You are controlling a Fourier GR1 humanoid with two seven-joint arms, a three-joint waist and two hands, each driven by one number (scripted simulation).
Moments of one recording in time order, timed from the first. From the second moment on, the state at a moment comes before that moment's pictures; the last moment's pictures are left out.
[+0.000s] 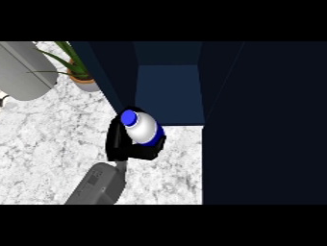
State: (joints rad) left arm -0.33 0.00 -0.33 -1.04 0.45 0.30 -0.56; right arm 0.97 -0.10 0.15 -2.46 -0.13 0.37 -0.21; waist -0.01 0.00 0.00
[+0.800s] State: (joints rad) left arm -0.81 0.00 -0.41 -0.75 0.57 0.63 -0.38; right arm 0.90 -0.10 0.07 -2.43 -0.16 0.40 -0.20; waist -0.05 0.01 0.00
